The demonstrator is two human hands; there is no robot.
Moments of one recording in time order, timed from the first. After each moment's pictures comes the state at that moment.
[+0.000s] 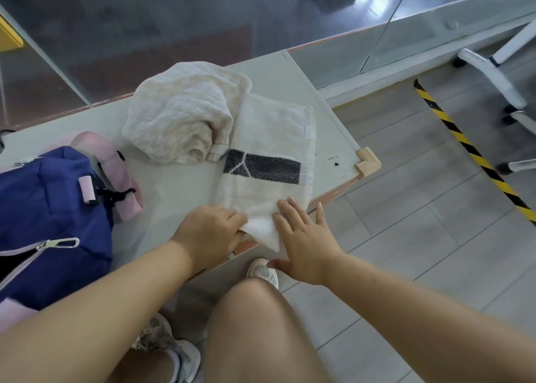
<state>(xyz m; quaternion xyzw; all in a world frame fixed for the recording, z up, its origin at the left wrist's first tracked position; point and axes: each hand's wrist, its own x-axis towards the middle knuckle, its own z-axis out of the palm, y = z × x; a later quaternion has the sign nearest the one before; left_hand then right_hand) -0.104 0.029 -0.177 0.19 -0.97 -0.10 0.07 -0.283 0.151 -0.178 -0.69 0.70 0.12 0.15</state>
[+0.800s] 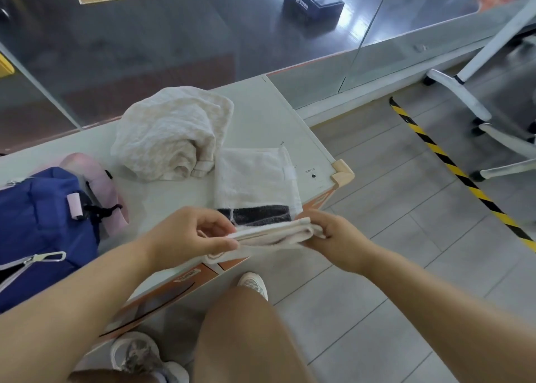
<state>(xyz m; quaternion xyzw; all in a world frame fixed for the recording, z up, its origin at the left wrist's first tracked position) -0.105 0.030 -0.106 0.30 -0.79 -0.54 0.01 -0.349 0.185 -0.119 -0.53 0.70 -0.26 0.41</state>
